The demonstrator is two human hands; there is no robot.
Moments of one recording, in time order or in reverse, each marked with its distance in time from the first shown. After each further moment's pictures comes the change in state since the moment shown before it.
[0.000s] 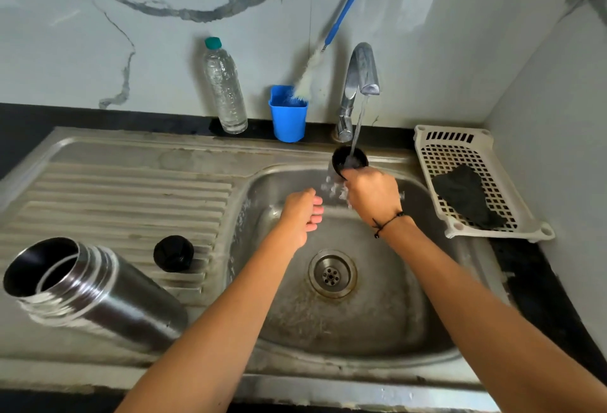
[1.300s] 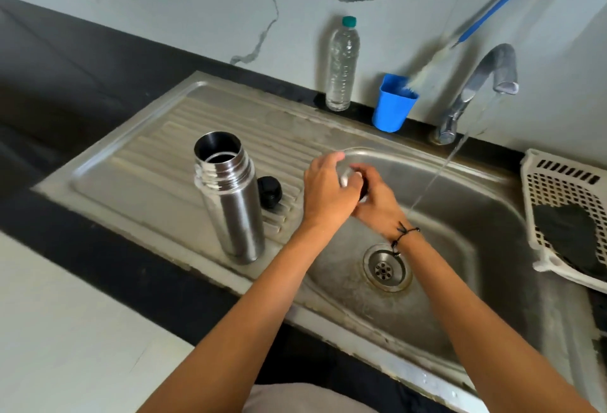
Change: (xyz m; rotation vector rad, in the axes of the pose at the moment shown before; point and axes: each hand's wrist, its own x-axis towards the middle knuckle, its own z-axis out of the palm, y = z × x) left_hand -0.095 -0.016 -0.074 0.383 0.541 0.573; right_hand -0.030 -0.102 0.030 0.906 -0.285 -0.097
